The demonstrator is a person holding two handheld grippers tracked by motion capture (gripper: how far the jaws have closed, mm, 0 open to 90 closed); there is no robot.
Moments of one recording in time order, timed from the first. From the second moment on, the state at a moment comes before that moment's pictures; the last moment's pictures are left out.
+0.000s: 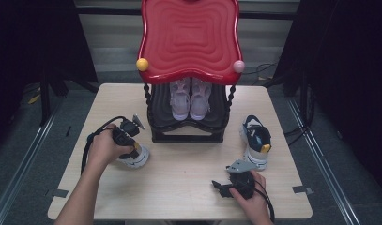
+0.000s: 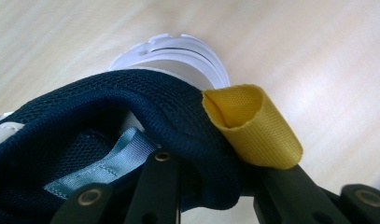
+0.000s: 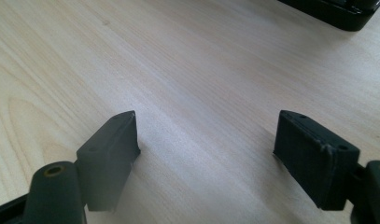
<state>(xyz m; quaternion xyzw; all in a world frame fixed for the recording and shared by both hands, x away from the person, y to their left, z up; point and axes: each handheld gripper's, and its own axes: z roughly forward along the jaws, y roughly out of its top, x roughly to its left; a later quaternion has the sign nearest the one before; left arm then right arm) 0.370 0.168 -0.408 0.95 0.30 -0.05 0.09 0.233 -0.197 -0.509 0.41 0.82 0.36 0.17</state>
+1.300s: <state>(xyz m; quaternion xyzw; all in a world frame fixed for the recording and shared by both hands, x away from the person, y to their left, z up) 0.350 0.163 -0.409 0.95 0.31 -0.06 0.08 0.233 -0.197 -0.509 0.41 0.82 0.36 0.17</state>
